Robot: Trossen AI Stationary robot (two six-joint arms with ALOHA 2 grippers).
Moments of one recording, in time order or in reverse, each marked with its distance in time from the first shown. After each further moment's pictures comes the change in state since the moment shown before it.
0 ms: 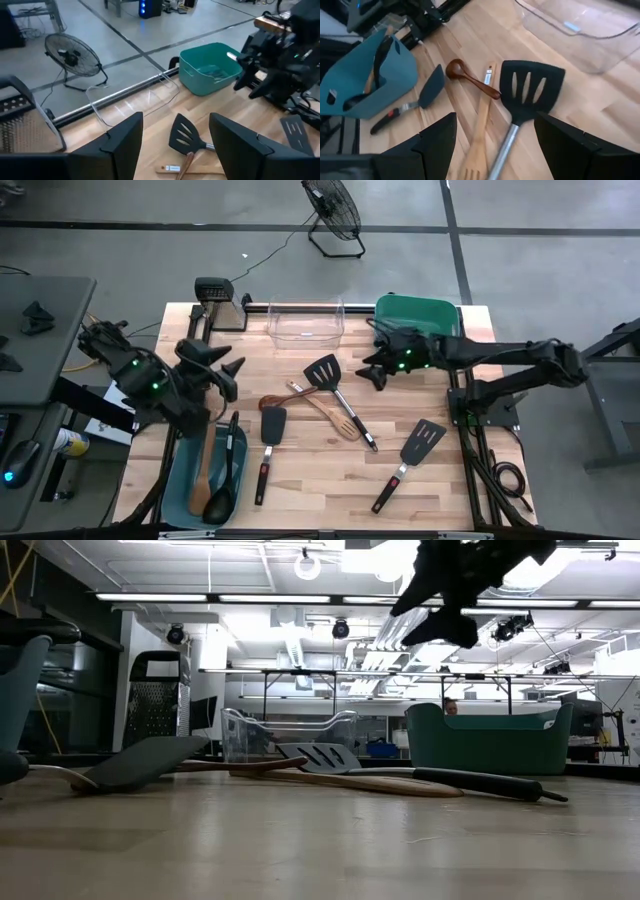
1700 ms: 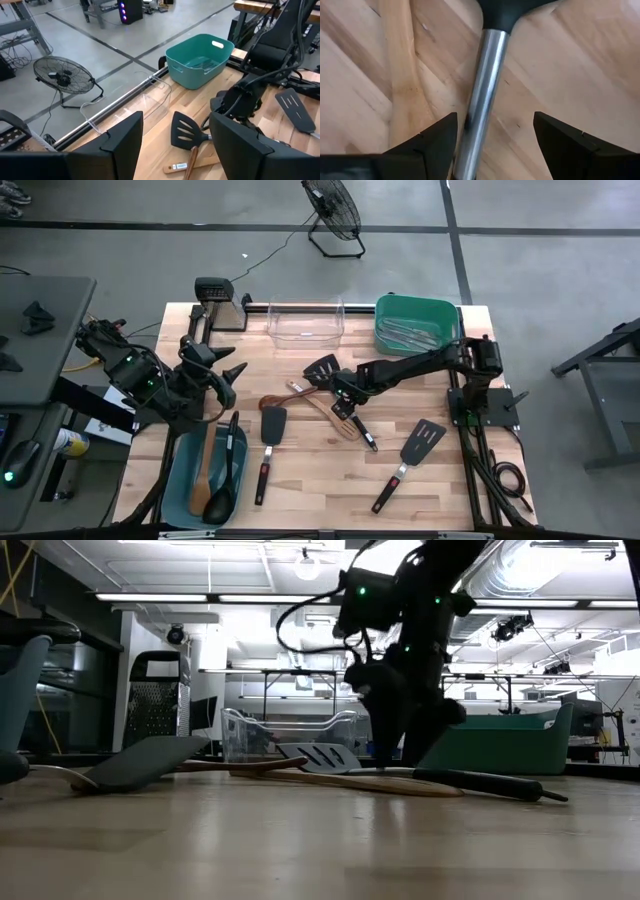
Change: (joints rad) left arm -0.001 -0.032 -0.026 0.172 0.021 0.356; right arm 0.150 0.686 0.304 -0.302 0.053 0.203
